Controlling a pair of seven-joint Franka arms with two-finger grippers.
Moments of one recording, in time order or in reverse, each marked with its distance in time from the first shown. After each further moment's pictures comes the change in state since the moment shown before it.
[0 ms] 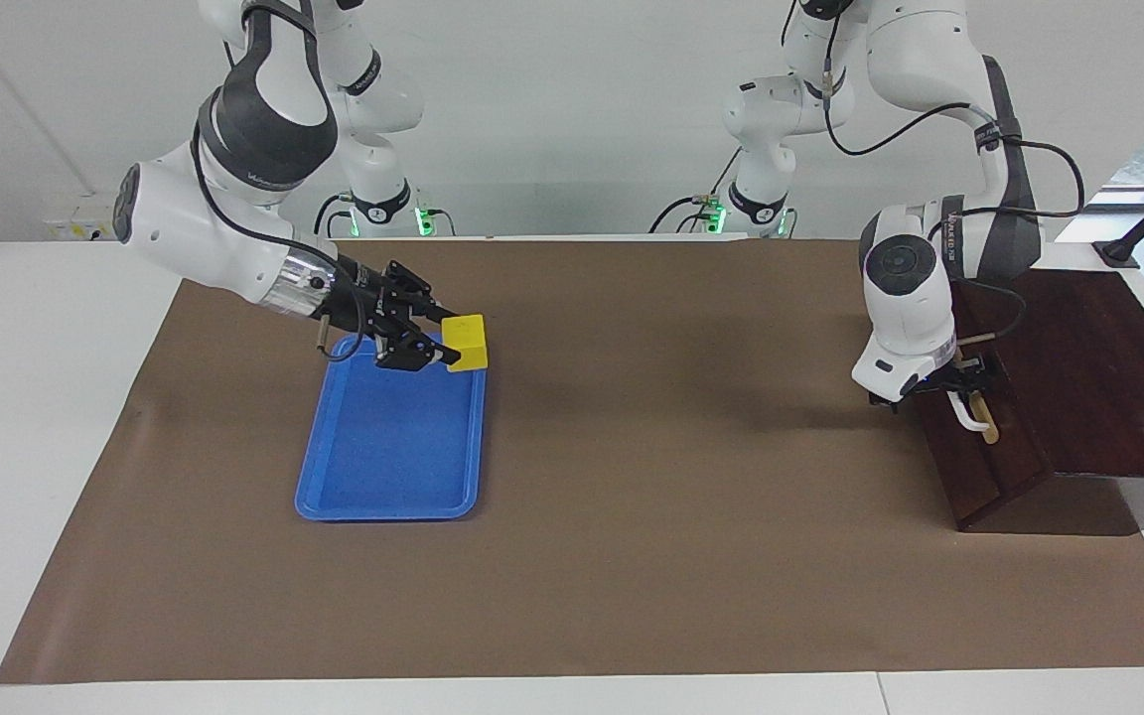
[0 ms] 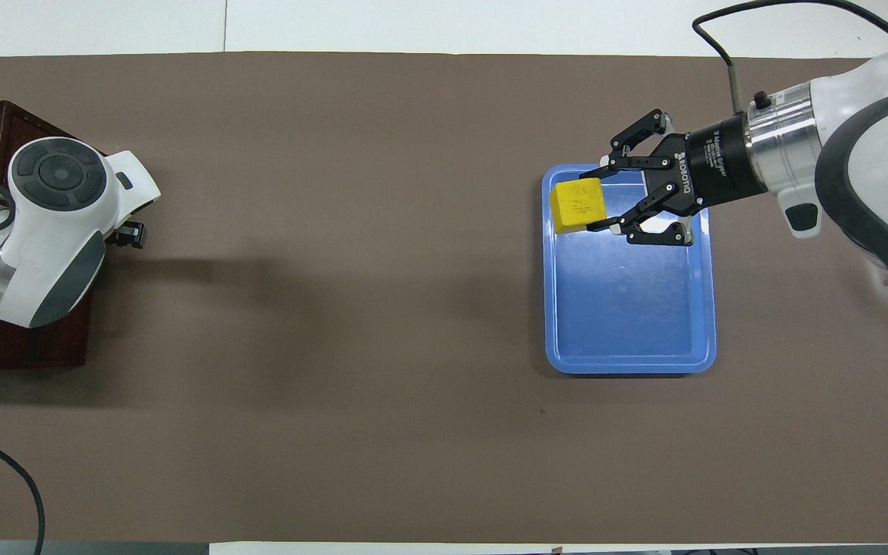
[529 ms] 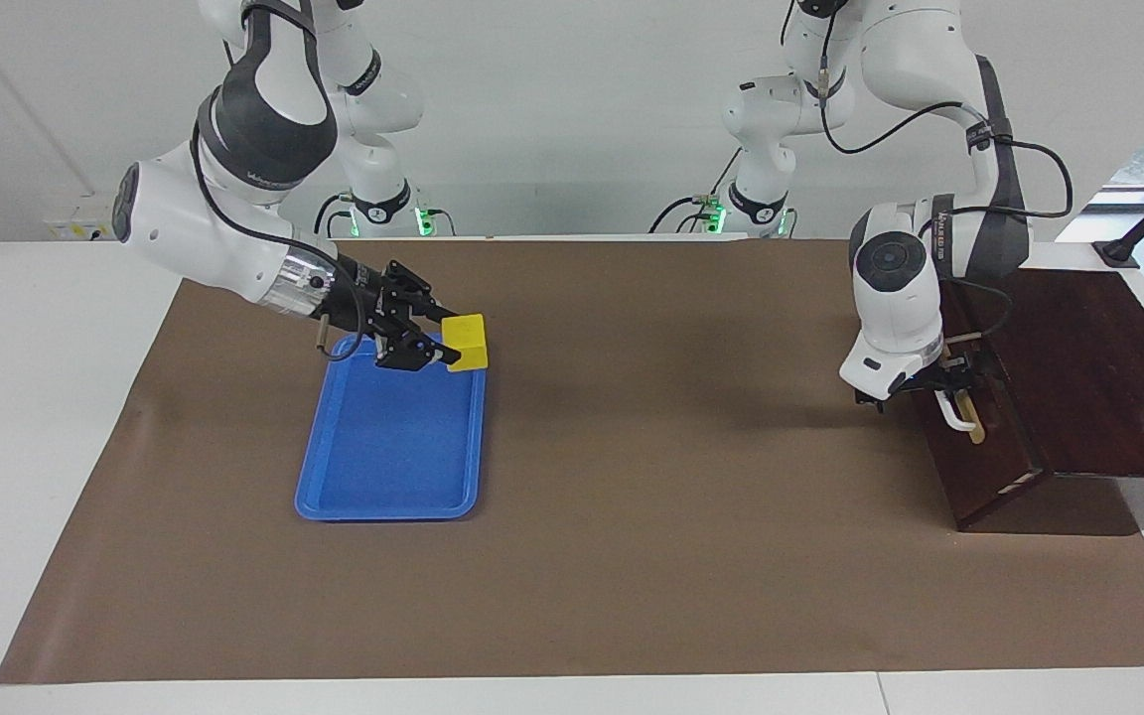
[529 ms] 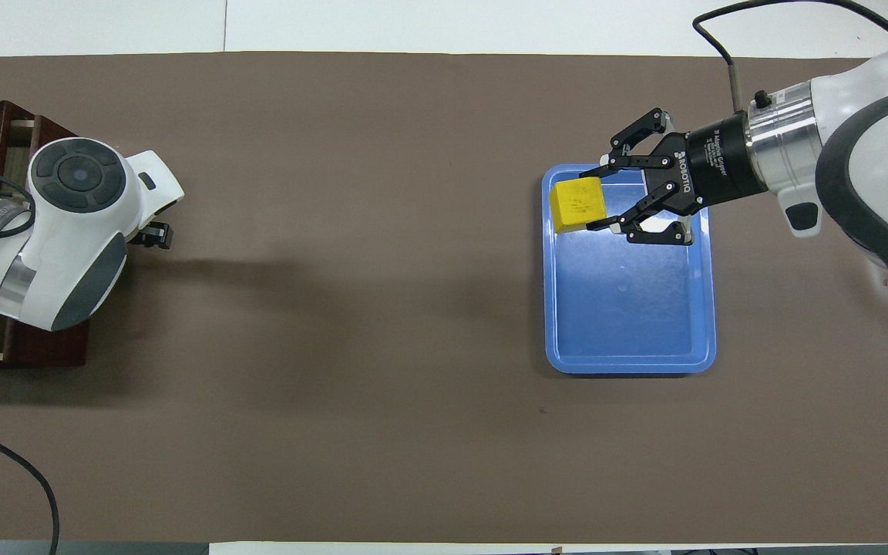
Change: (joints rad) left arm -0.067 -0.017 -0.005 0.000 -0.099 -0.011 -0.007; right arm 0.000 0.000 0.000 0.002 0.000 0.000 0.000
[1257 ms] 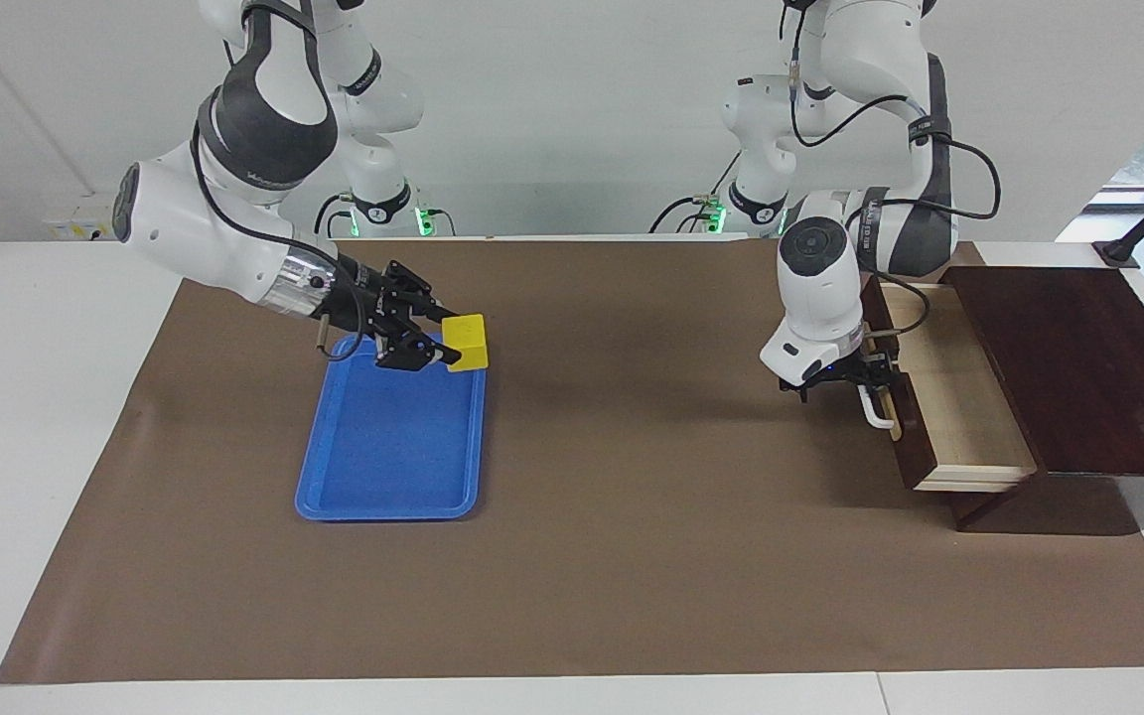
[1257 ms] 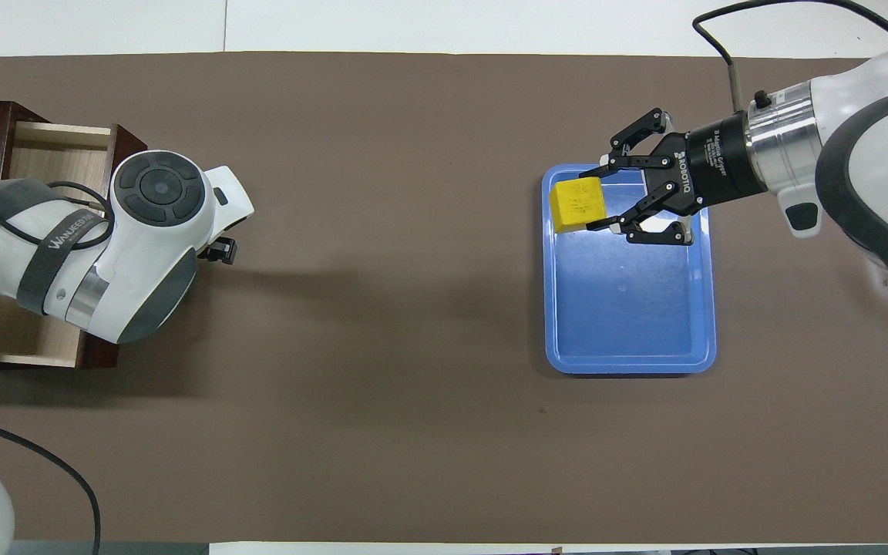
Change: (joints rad) left arm -0.123 -0.005 0.003 0.000 -0.077 -0.044 -0.004; right arm 0.000 0.000 0.000 0.000 0.000 0.000 0.000
